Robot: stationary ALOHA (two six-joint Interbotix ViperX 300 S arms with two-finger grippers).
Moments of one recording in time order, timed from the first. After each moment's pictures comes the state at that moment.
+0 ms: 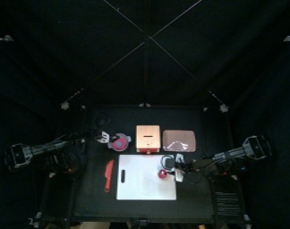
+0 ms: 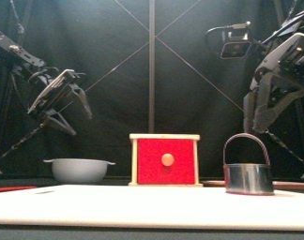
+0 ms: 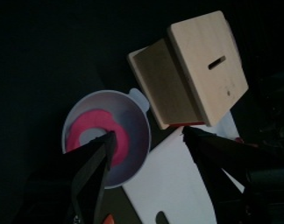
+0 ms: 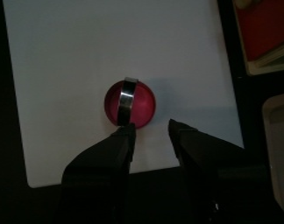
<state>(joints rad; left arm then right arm) 0.54 -0.54 1.02 -0.46 0.19 -0.31 0.18 -0.33 0.91 -0.38 0.37 0.64</state>
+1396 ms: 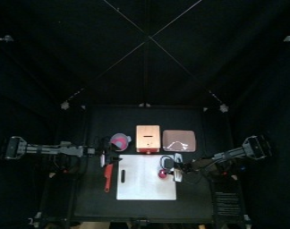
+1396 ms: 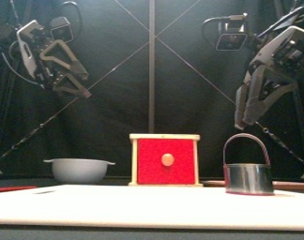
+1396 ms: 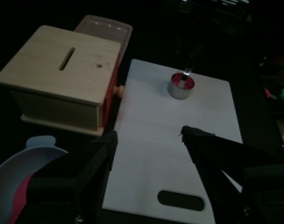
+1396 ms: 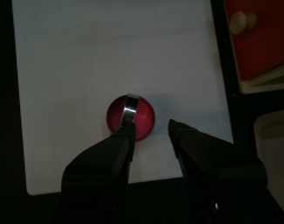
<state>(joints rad) 0.06 -0.63 1.09 0.08 -0.07 -0.26 0.19 -0.33 0.87 -0.42 0.37 0.63</state>
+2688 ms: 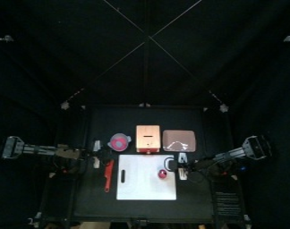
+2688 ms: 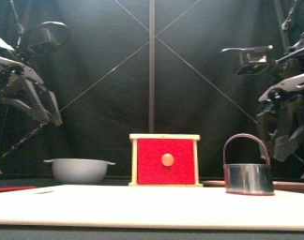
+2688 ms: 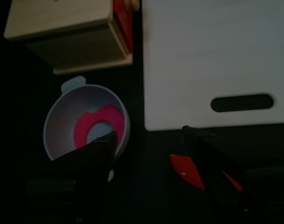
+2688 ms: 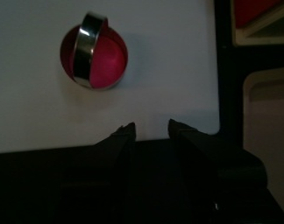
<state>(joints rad) 0.03 -0.72 1.18 0.47 0.26 -0.26 0.18 -0.33 1.02 -0.53 0.39 0.63</state>
